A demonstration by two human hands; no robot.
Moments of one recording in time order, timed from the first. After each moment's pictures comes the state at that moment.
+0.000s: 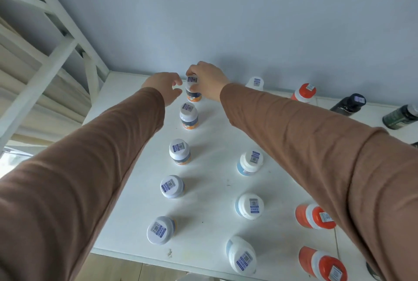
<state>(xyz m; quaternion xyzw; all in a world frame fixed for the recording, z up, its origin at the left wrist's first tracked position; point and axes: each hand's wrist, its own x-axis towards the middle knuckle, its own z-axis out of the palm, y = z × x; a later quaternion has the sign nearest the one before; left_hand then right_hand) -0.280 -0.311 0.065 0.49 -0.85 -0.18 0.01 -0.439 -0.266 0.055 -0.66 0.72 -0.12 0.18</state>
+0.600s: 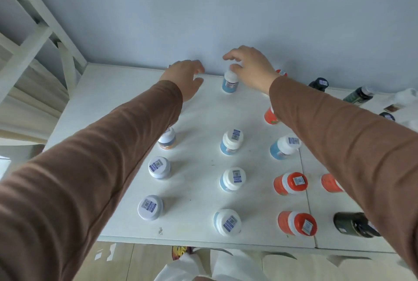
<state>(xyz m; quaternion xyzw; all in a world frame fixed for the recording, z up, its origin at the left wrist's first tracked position) -0.329 -0.237 0.086 0.37 -0.90 -0.20 0.10 -0.532 -0.154 0.091 -0.60 0.77 -0.18 0.10</state>
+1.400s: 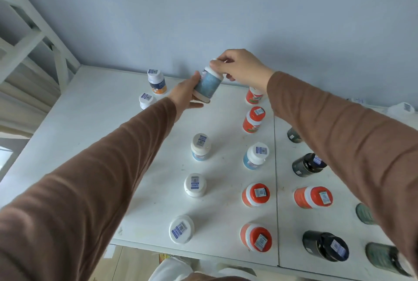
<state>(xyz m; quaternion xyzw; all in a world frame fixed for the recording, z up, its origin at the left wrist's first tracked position) -0.395 -0.173 0.075 0.42 -0.57 -0.68 0.18 -0.571 -0.127 0.129 -0.54 0.72 -0.30 0.31</state>
